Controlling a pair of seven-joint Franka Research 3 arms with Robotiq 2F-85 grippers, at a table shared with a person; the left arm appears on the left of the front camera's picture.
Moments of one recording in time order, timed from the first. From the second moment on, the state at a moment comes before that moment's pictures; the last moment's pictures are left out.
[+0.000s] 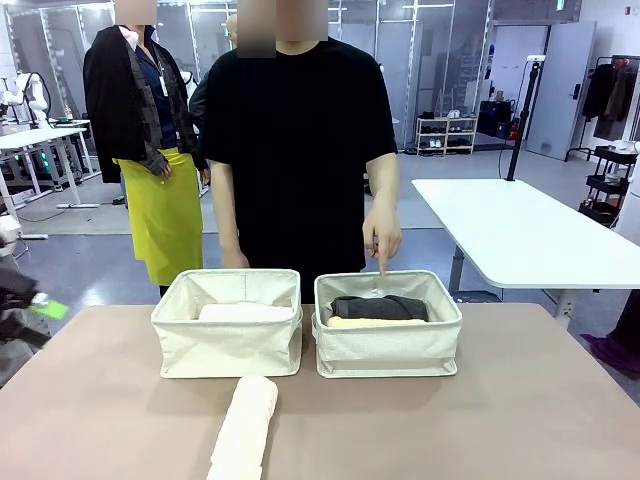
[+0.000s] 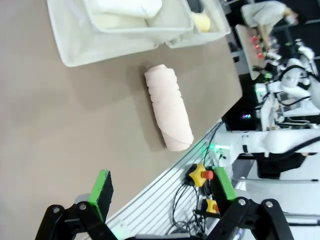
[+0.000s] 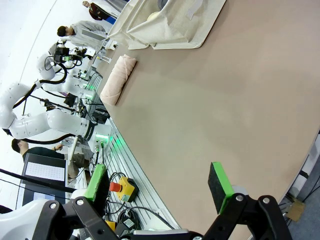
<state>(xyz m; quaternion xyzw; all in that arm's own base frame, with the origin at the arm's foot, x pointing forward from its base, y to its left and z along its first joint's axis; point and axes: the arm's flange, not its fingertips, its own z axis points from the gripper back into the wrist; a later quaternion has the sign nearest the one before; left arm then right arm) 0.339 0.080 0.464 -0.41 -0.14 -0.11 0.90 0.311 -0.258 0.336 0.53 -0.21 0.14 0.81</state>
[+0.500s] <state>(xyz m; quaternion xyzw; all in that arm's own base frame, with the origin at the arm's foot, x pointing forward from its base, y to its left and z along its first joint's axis) 0.367 -0.056 0.457 -0.30 -0.07 -0.12 0.94 0.311 -0.258 0.336 0.53 -0.21 0.14 0.81</state>
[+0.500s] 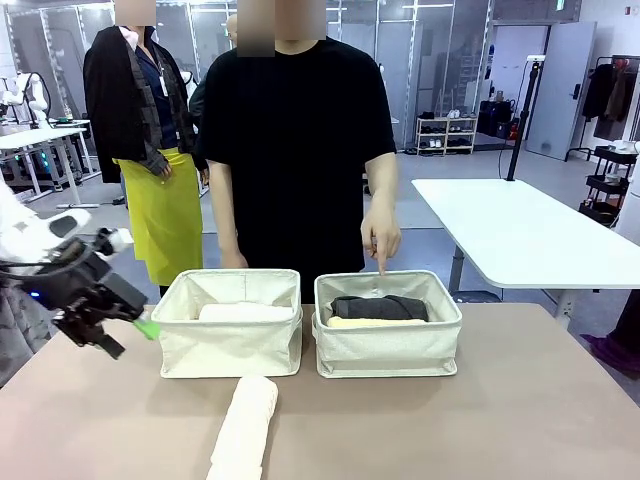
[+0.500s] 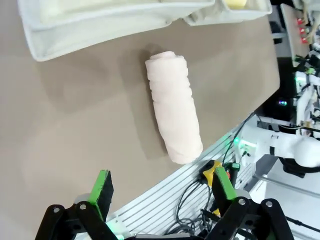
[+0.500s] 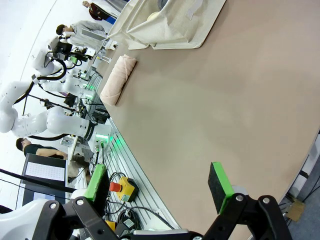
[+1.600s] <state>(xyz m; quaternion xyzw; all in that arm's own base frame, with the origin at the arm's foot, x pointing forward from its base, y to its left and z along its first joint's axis) 0.346 -0.223 0.387 -0.11 -0.02 -0.21 0.97 0.311 -0.258 0.336 0.53 -0.21 0.14 0.81</state>
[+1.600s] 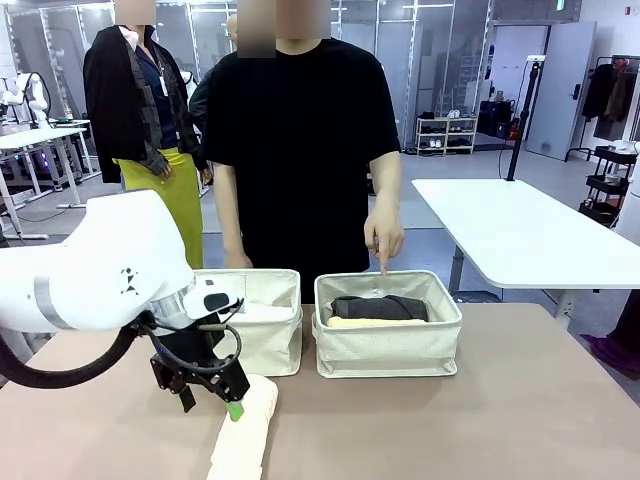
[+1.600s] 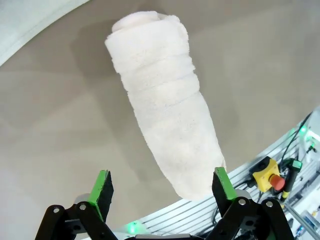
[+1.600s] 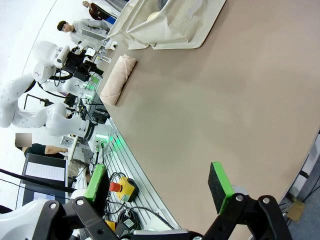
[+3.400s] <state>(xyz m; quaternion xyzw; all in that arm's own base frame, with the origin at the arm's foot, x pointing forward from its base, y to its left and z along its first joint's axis) 0.364 -0.277 0.316 -0.05 -0.04 -0.12 0.99 0.311 -0.258 0.336 0.53 -0.21 0.14 0.81</state>
